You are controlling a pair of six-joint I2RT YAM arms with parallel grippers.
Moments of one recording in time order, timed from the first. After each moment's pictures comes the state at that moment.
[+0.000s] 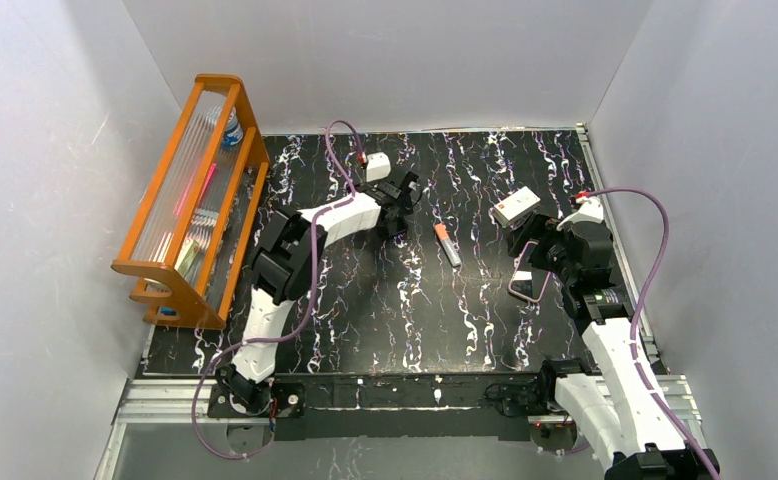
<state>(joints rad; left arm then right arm) -0.66 2.17 1.63 -0.39 -0.60 -0.70 0.11 0.73 0.61 -0.31 -0.08 0.42</state>
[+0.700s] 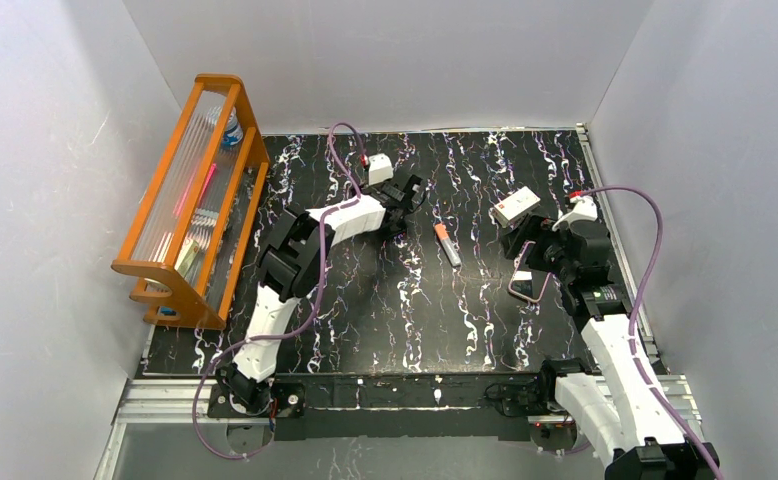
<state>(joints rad) -0.66 2.27 1.68 -0.36 -0.65 -0.75 0.11 0.75 0.61 -0.31 -0.13 0.40</state>
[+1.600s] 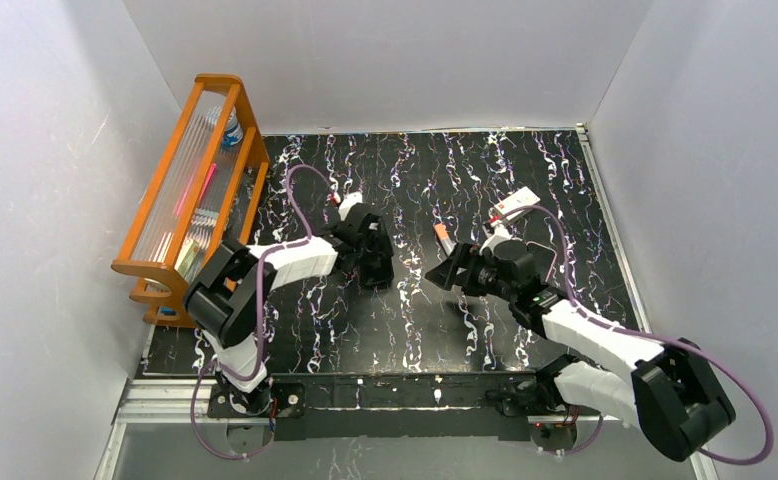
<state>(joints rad) -0.66 1.77 1.00 -0.10 -0.26 -0.75 0.55 1.03 0.41 0.13 -0.24 0.73</state>
